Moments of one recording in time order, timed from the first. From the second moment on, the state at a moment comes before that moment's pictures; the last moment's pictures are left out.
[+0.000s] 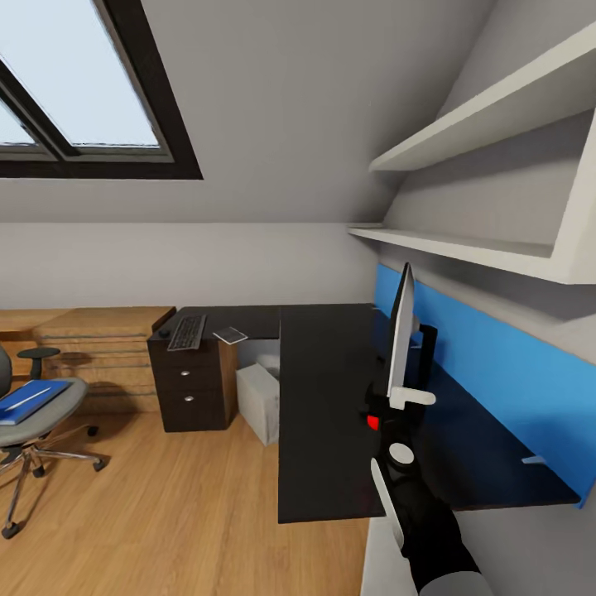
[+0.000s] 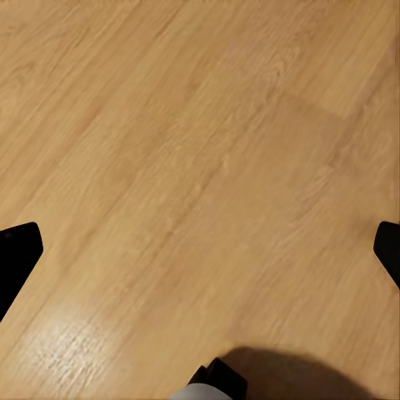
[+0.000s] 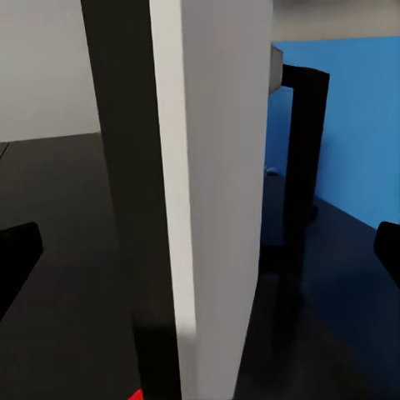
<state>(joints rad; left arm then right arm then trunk) 0.05 0.10 -0.45 -0.39 0.88 -0.47 0.36 -0.44 0.17 0.02 -1.16 0.12 0.07 -0.40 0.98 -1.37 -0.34</state>
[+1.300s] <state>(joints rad) 0.05 0.10 -0.46 -0.39 0.88 -0.46 0.36 -0.44 0.17 0.03 -1.15 0.12 0.07 -0.40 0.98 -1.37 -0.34</state>
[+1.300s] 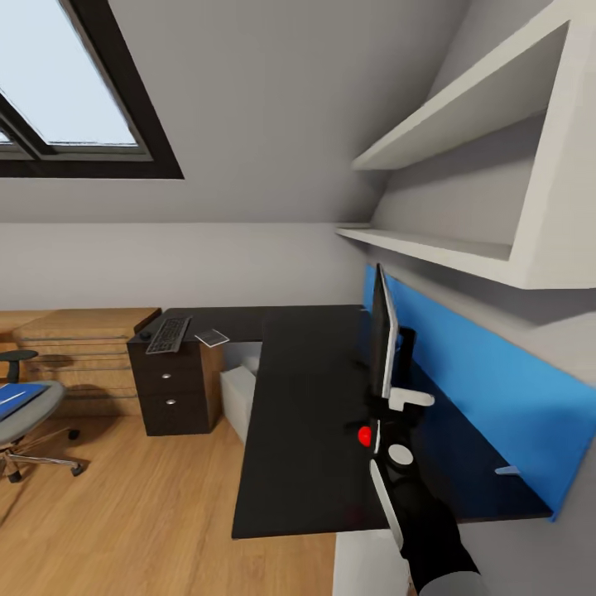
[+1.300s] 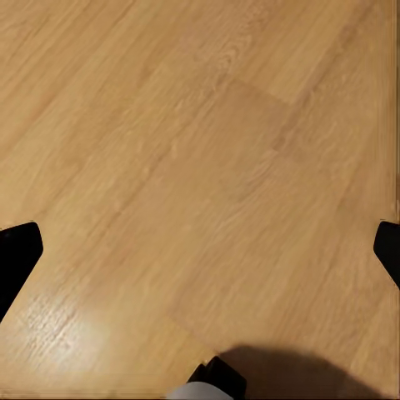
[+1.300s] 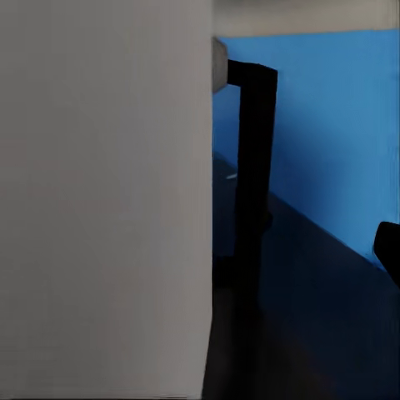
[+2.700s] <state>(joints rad) 0.05 0.10 -0.46 -0.39 0.88 -0.46 0.36 -0.44 0.17 0.03 -1.15 0.12 0.07 -0.40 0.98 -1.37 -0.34</state>
